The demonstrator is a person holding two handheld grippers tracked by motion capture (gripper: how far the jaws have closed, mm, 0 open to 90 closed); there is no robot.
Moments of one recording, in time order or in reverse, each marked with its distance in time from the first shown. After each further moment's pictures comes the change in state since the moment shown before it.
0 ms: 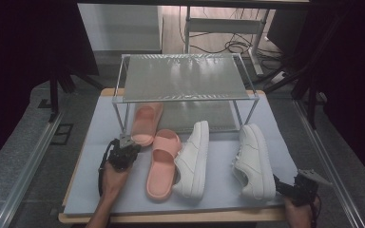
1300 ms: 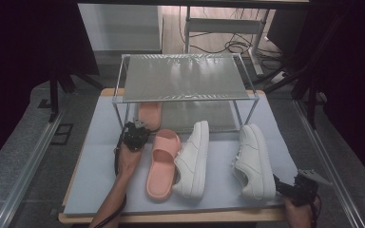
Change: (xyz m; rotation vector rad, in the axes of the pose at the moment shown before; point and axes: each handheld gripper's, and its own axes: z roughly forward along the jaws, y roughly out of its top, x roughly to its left) left arm 0.010 0.041 0.063 0.004 0.042 -0.012; right arm 0.000 0.000 0.000 0.003 0.001 0.002
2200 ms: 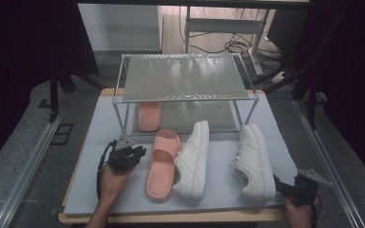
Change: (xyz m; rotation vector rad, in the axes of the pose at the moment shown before) left arm -0.017 -0.044 -0.094 -0.069 -0.187 -0.012; right arm 0.000 0.000 0.000 -0.001 0.001 0.001
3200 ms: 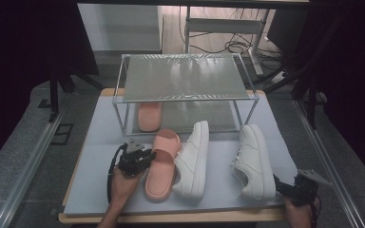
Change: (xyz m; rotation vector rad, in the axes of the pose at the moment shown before) left arm -0.026 0.005 0.018 0.022 -0.006 -0.023; right arm 0.000 0.000 0.000 0.000 0.000 -0.001
